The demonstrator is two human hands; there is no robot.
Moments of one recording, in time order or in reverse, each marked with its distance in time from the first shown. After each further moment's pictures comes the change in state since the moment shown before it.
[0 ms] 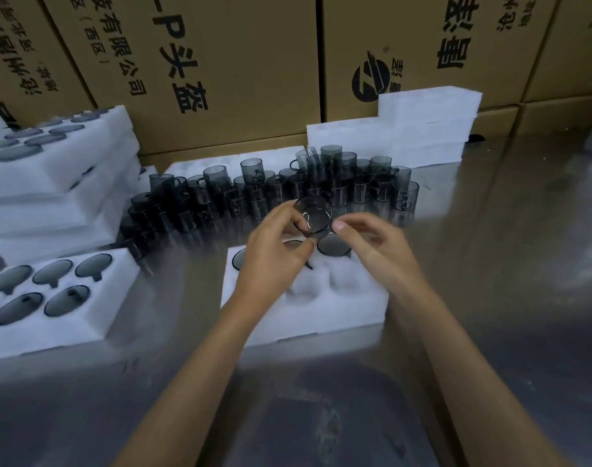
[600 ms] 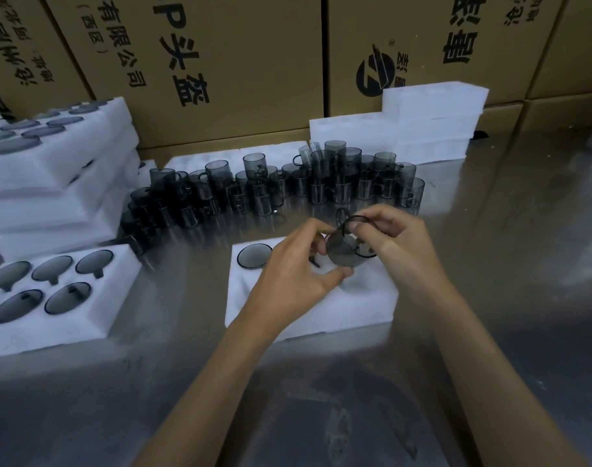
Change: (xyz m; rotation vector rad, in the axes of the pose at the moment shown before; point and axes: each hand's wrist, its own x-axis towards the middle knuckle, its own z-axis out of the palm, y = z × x) left_hand -0.022 0.005 0.001 0.058 -0.223 -0.017; right_hand -0.005 -0.018 -0.001 0.083 0.050 0.025
